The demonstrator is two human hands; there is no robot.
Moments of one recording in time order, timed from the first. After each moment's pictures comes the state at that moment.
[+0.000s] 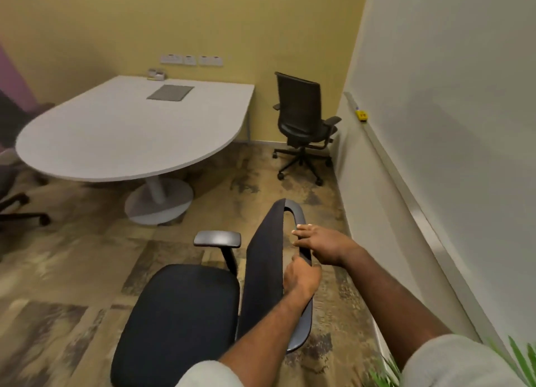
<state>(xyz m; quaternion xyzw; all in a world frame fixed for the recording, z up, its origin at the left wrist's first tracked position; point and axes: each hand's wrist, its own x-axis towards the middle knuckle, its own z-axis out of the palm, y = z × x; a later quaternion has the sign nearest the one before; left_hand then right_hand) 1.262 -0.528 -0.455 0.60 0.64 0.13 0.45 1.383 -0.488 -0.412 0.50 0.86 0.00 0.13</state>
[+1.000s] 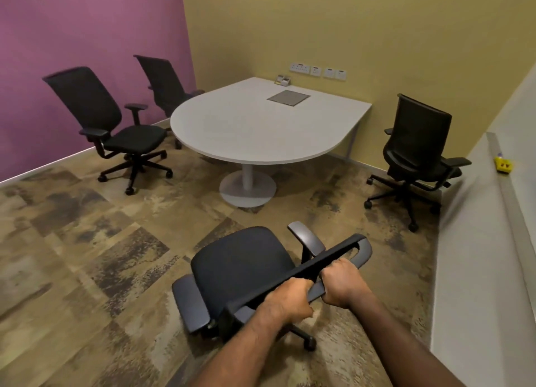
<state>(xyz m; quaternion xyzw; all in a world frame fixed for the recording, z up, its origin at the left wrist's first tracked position) 1.187 -0.529 -0.474 0.68 0.65 0.08 0.33 1.339 -0.447 -0.464 0.40 0.91 0.01 0.11</state>
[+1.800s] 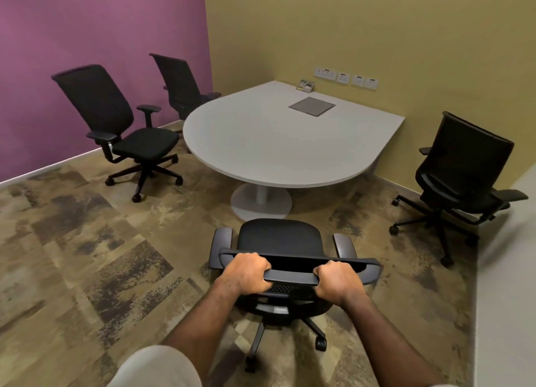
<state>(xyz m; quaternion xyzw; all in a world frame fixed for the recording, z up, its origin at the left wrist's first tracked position) 0.946 -0.354 -0.473 0.75 0.66 0.03 0.08 1.188 -0.271 -0.469 0.42 0.91 -0.03 0.06</state>
